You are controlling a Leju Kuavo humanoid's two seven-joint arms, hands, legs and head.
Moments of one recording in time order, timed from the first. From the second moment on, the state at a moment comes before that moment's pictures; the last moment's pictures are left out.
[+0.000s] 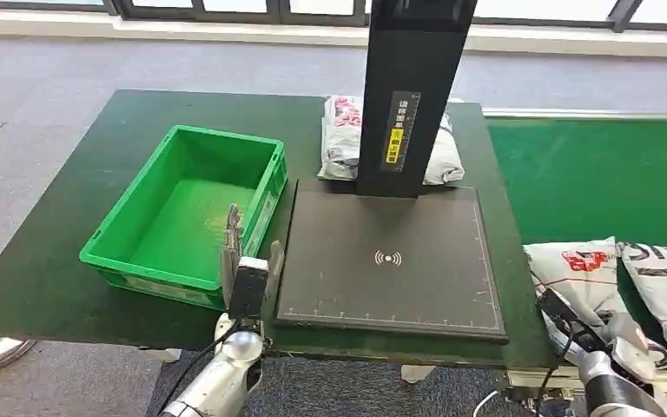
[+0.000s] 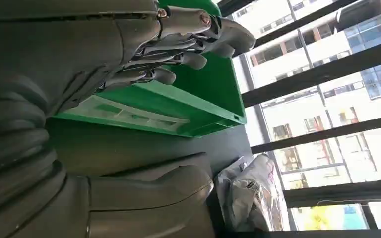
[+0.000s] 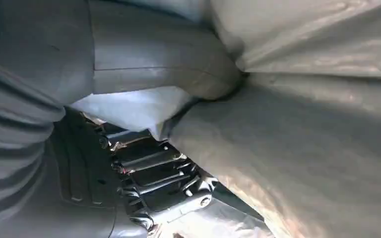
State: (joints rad) left arm -0.37 -0.30 -0.37 -0.80 -0.03 0.66 -0.70; right arm -0.39 -0.24 -0.52 -0.42 1.54 -0.08 0.04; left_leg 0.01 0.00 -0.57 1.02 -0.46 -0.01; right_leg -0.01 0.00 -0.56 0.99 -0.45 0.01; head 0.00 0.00
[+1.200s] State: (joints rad) left arm -0.34 -0.30 -0.33 -0.87 -0.15 0.70 -0.70; right arm -0.19 0.06 0.09 -1.20 0.76 -0.62 -0.30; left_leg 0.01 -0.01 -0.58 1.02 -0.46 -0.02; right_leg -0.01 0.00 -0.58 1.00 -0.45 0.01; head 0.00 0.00
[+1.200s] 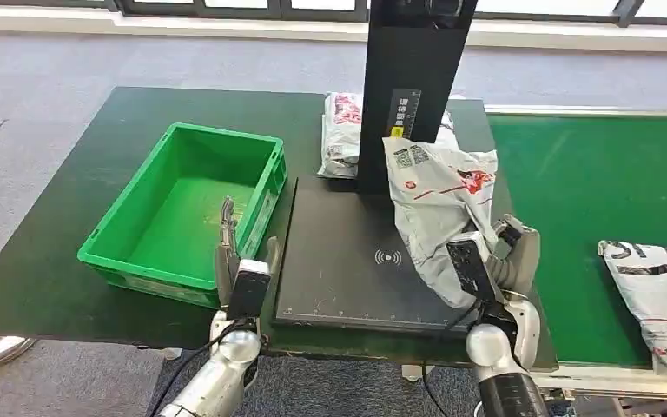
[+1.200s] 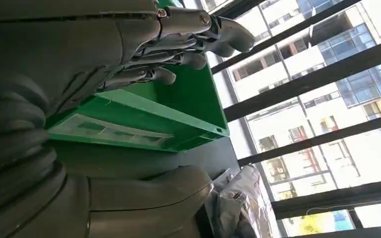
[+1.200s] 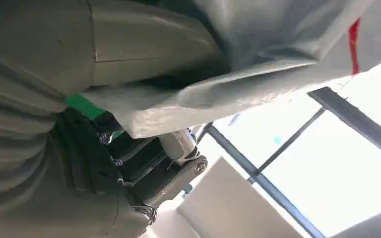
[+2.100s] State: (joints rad) left arm -0.36 -0.32 -0.33 -0.89 -0.22 0.70 -0.70; right arm -0.42 0.18 0.42 -0.80 0.68 -0.35 -0.21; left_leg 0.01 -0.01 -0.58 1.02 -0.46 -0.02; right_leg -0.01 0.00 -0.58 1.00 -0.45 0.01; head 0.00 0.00
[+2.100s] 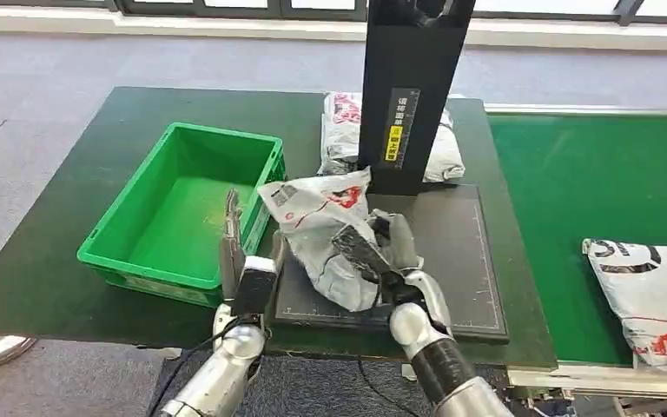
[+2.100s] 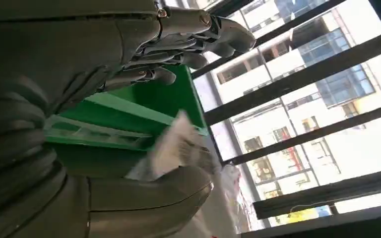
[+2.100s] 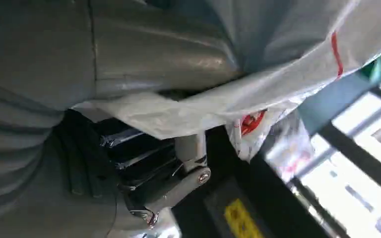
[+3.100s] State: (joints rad) left arm -0.43 -0.34 -0.38 -0.77 -0.21 0.69 -0.70; right arm -0.43 0.21 0.31 -0.72 0.41 -0.35 -0.43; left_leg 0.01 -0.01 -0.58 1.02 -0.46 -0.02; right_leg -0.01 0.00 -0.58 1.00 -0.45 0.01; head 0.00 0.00
